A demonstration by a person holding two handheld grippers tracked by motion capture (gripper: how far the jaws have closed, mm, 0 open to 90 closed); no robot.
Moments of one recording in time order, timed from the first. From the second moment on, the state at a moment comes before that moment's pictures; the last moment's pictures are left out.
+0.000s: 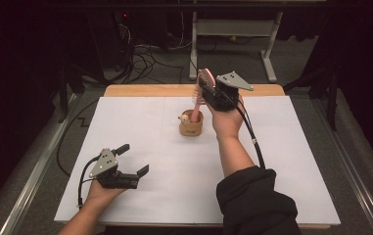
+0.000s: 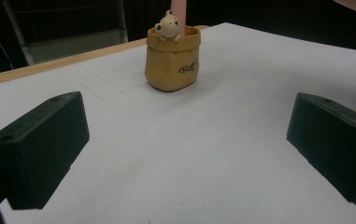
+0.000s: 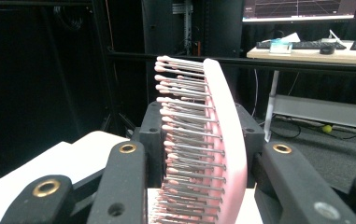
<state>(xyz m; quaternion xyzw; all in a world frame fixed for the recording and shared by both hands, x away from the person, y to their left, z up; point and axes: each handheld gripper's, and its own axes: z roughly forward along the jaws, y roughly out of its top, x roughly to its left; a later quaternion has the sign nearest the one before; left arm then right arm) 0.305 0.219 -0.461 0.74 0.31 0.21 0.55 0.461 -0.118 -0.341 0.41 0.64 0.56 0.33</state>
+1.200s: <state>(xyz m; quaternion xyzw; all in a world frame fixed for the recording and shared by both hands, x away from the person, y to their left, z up) 0.305 0.218 -0.461 0.74 0.31 0.20 0.56 0.462 -0.105 -0.359 0.42 0.64 0.56 0.30</state>
